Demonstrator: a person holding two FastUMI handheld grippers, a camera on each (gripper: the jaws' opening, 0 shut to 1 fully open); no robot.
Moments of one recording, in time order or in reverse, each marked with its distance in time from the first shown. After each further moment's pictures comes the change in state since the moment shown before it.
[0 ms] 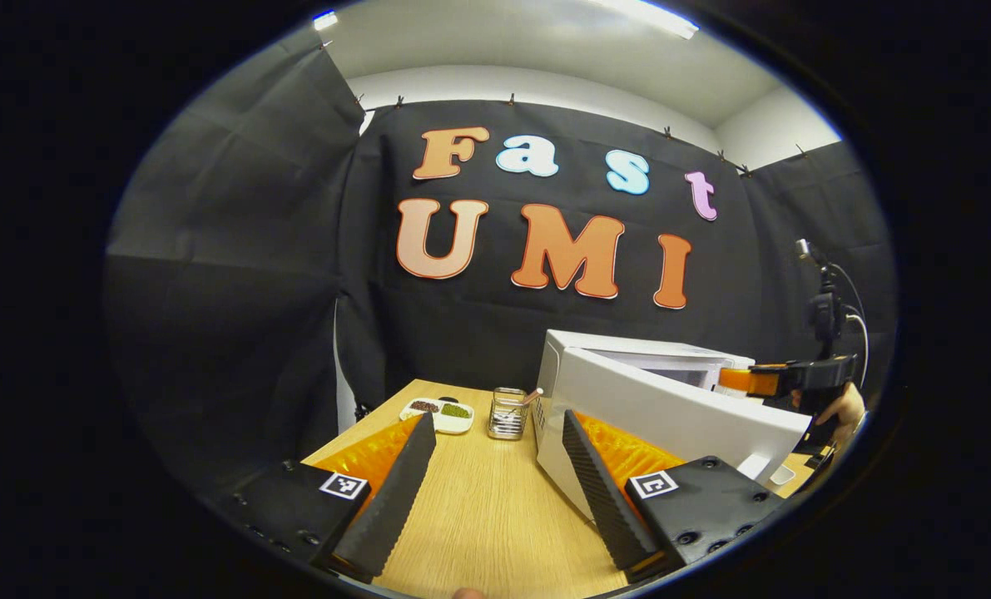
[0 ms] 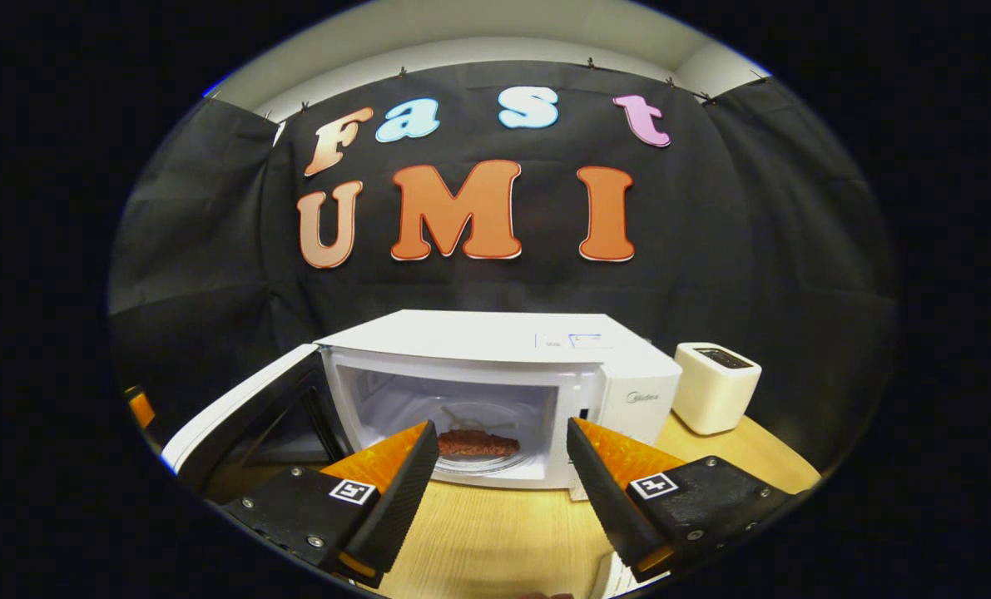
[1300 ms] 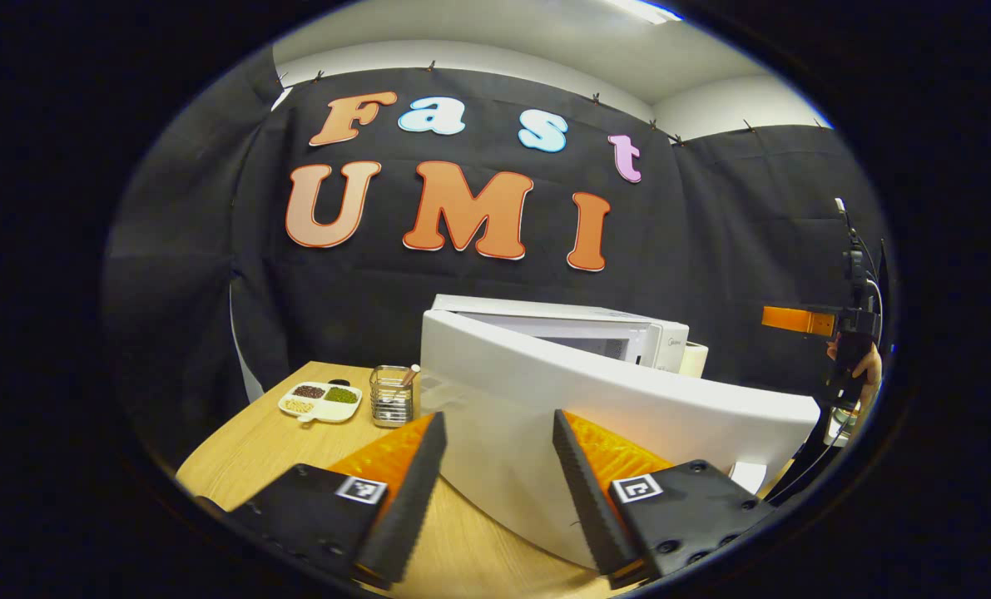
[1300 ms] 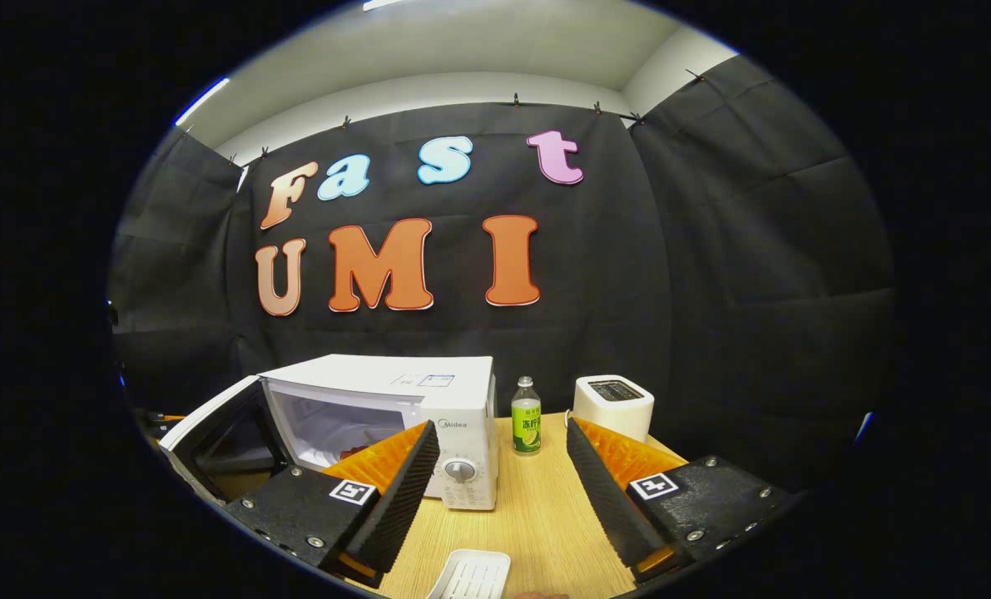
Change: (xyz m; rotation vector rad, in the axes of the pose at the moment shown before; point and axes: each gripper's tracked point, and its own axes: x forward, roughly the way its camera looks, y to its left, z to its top) left arm 0.081 -0.152 -0.057 0.023 0.119 -0.310; right arm -0.056 -0.161 0.012 0.057 -0.142 -0.100
